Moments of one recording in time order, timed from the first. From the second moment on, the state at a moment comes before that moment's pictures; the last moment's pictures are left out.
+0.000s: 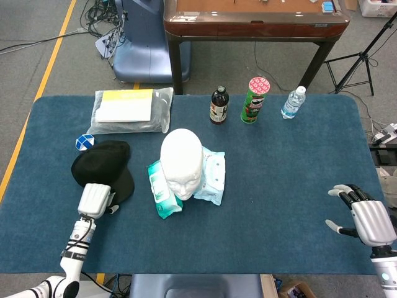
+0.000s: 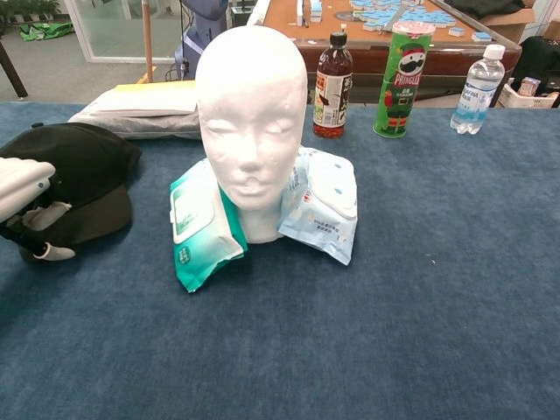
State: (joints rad) left arm -0.42 -1.66 -0.14 -1.22 1.35 1.22 0.35; right arm 0.09 -1.08 0.03 -1.58 -1.56 1.46 0.06
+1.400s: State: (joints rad) left arm -0.40 -1.65 -0.12 -1.24 1.31 1.23 0.39; right arm 0.09 -1.07 0.03 -1.57 -1.56 1.47 0.08
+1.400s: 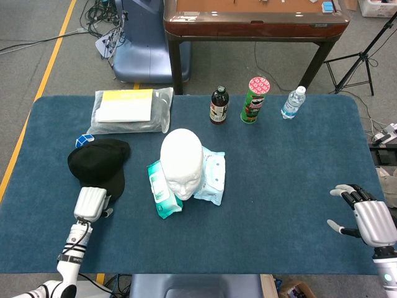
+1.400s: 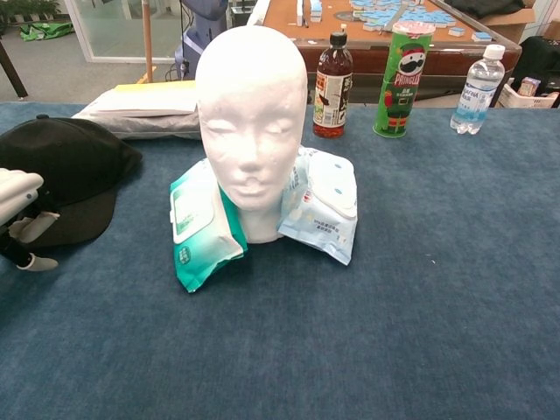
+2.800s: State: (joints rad) left arm -0.41 -1.72 -0.17 -1.00 1.33 1.32 0.20; right arm 0.09 -1.08 0.03 -1.58 -1.56 1.47 0.06
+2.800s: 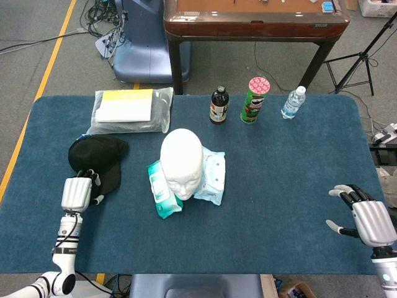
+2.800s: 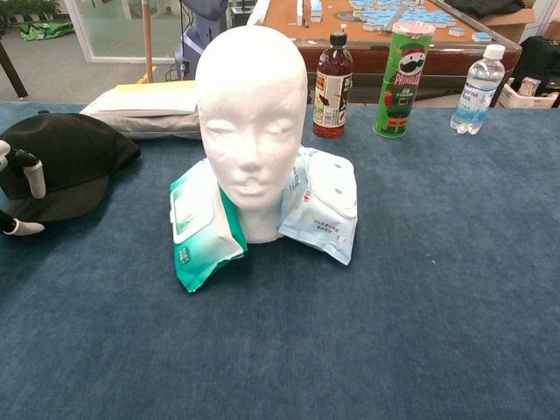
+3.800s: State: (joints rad) left arm -0.43 -1.78 -0.18 -0.86 1.40 1.38 0.03; right arm 0.08 -1.07 0.03 -1.57 -1.57 1.48 0.09
